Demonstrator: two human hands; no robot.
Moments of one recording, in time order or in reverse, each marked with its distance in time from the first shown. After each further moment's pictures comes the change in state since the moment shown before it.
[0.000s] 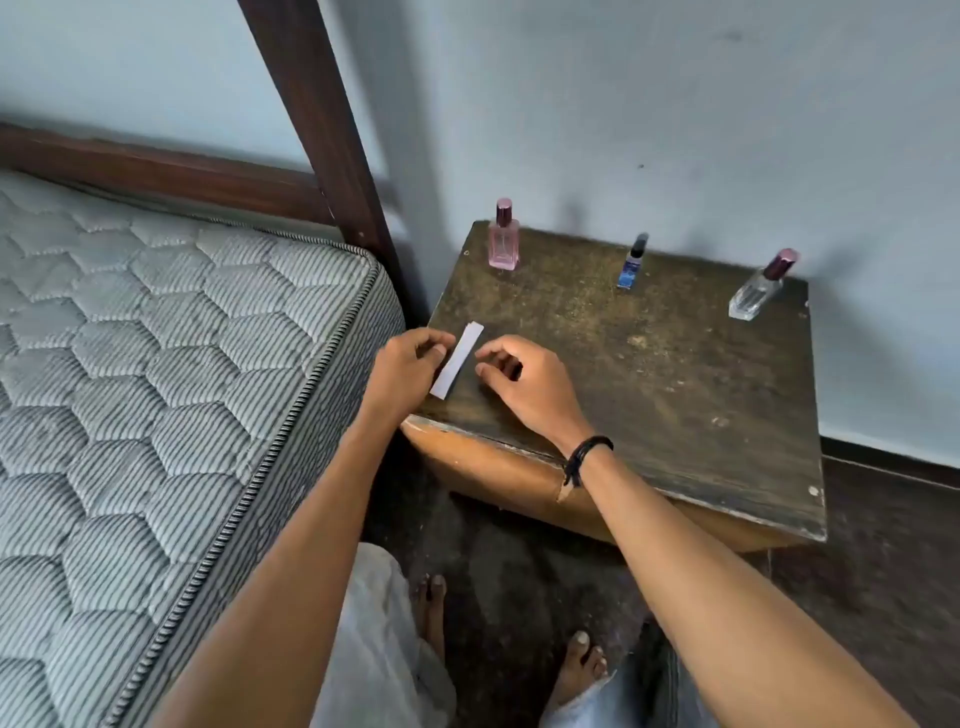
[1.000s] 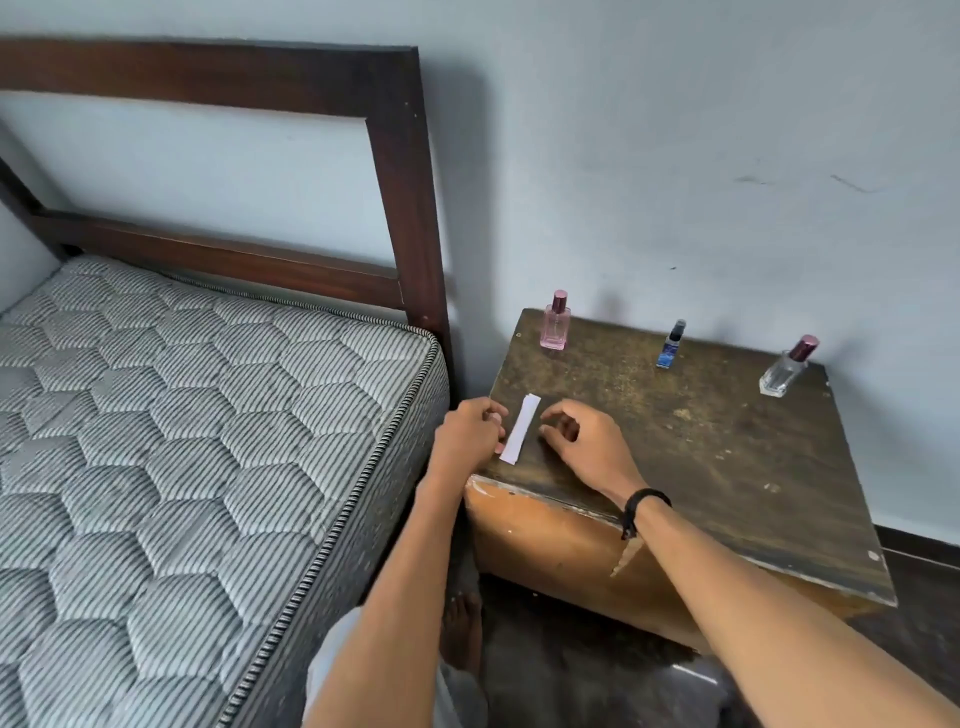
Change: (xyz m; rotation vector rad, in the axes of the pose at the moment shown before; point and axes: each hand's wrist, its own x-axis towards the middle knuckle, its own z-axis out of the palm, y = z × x) left_hand -0.005 0.000 -0.019 -0.019 -0.106 -0.121; right_hand 0.004 -0.005 0.006 -0.199 0.013 0.093
